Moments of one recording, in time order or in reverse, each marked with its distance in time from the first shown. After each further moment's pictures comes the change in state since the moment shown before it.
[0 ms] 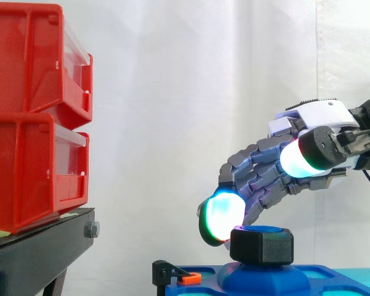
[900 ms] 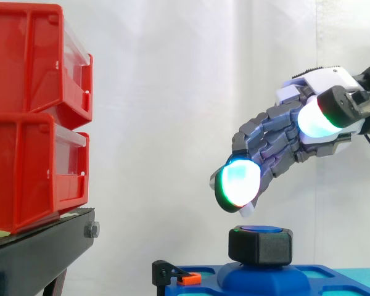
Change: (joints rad) arm -0.023 0.020 0.113 -0.197 -0.064 -0.050
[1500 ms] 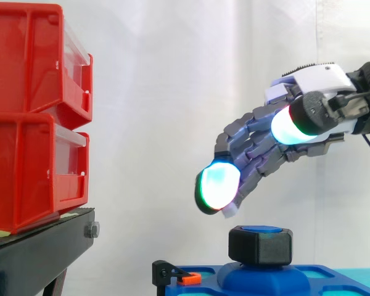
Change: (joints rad) arm 0.057 -0.004 -0.028 0.071 0.147 -0.017
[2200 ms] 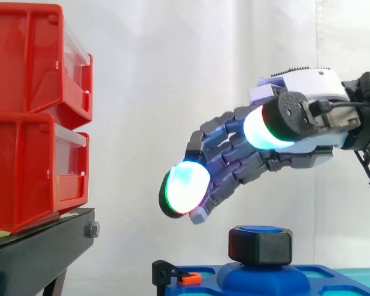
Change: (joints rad) arm 0.062 -0.017 -0.071 0.191 0.066 0.020
